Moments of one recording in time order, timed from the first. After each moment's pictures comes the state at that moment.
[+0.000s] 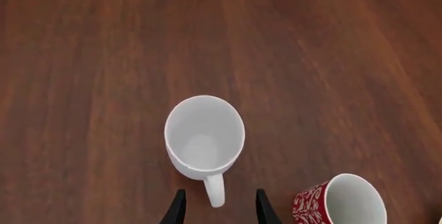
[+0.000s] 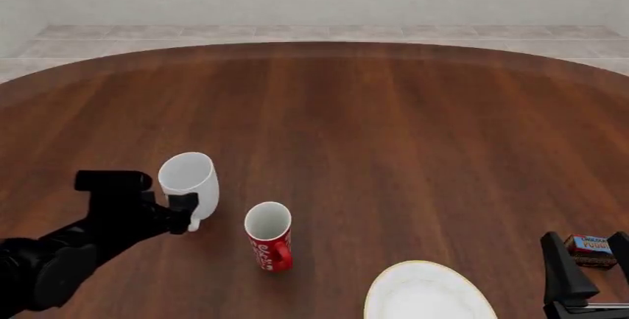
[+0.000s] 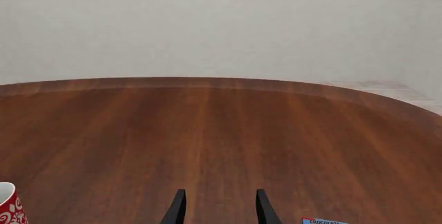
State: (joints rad) left arm -0.23 1.22 -0.39 -0.17 -0.16; right arm 0.00 0.00 0.00 0.00 0.00
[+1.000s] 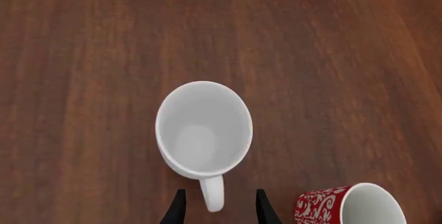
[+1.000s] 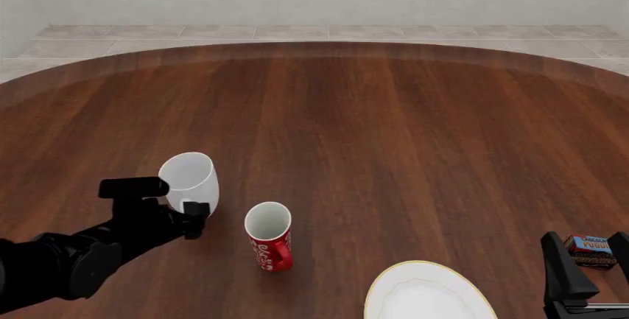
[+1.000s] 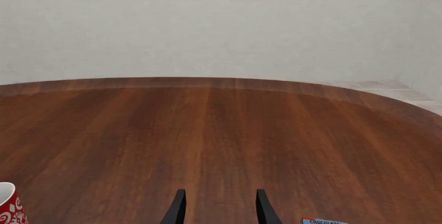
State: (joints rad) left arm -0.25 1.39 -0.40 -0.25 -0.24; right arm 0.00 0.00 0.00 0.00 0.00
